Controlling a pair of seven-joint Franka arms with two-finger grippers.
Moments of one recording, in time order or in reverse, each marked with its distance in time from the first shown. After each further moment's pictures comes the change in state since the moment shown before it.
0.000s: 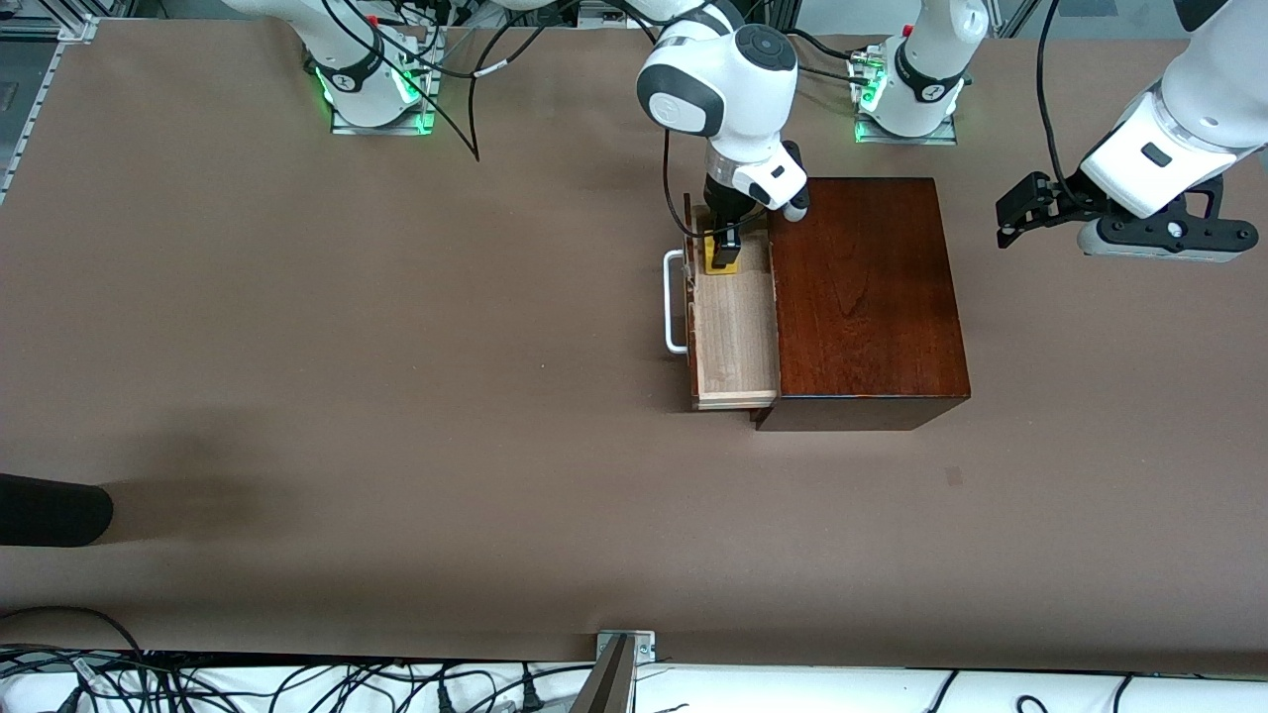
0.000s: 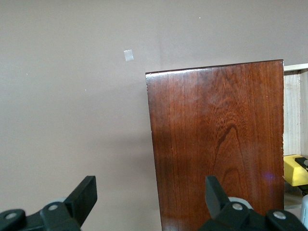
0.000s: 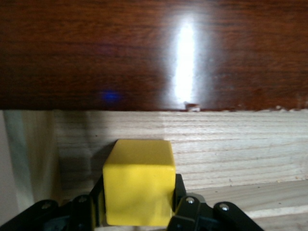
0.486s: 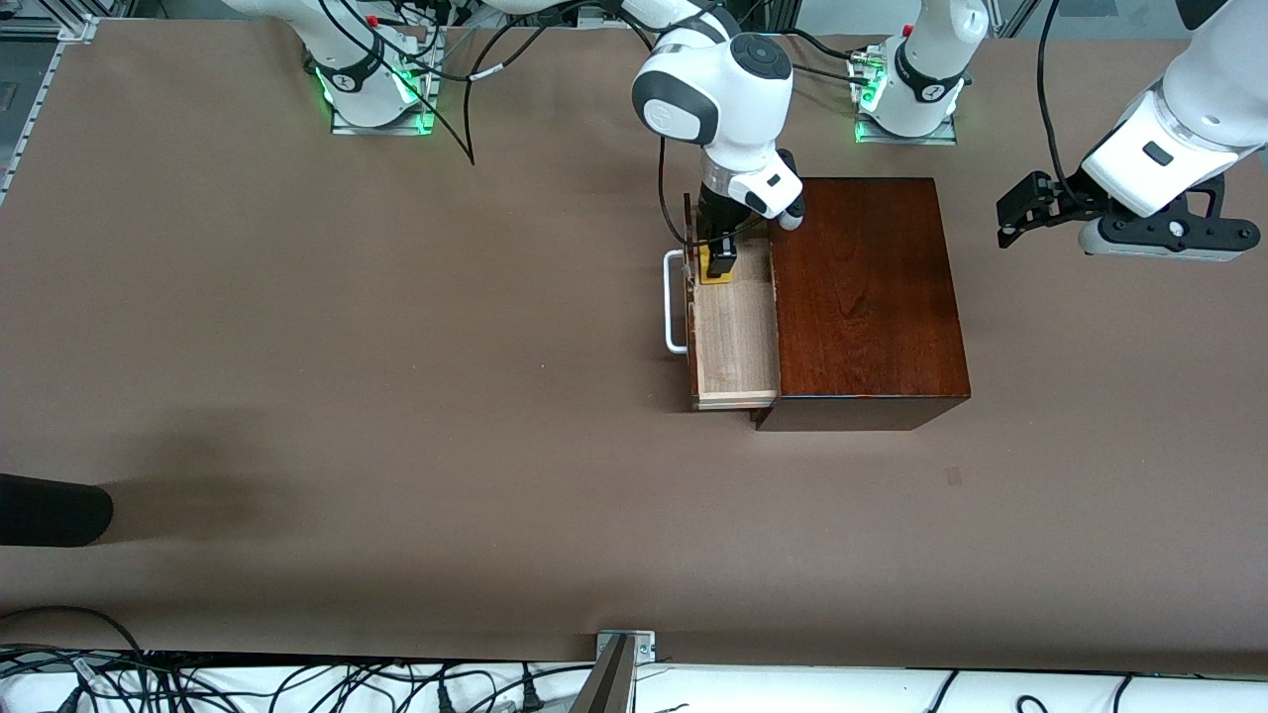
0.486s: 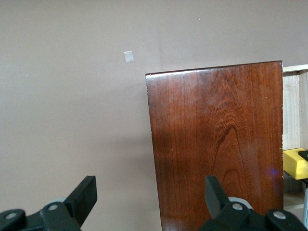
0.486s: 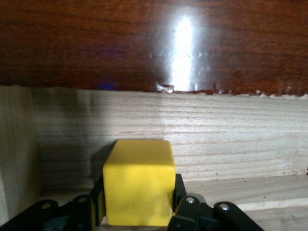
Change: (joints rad) left arm 0.000 0.000 0.000 0.004 0.000 0.000 0.000; right arm -0.002 0.001 -0.023 0.000 0.000 0.001 -0.035
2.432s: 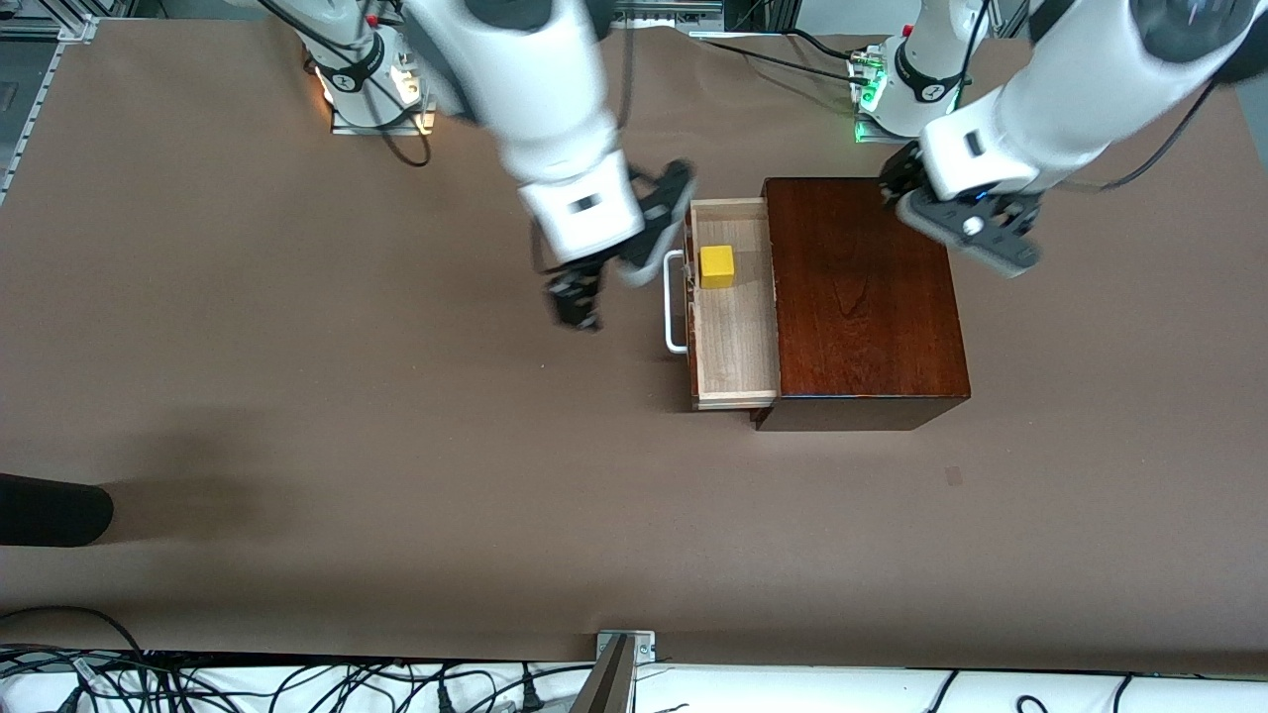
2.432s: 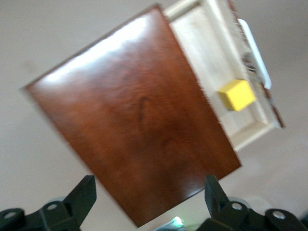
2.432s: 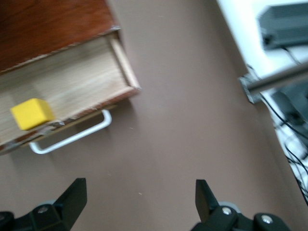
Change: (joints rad) left arm -0.016 0.144 -0.176 0.075 -0.133 -0.101 0.294; right arm -0.364 -0.230 -0.032 0.205 0.276 -0.222 -0.012
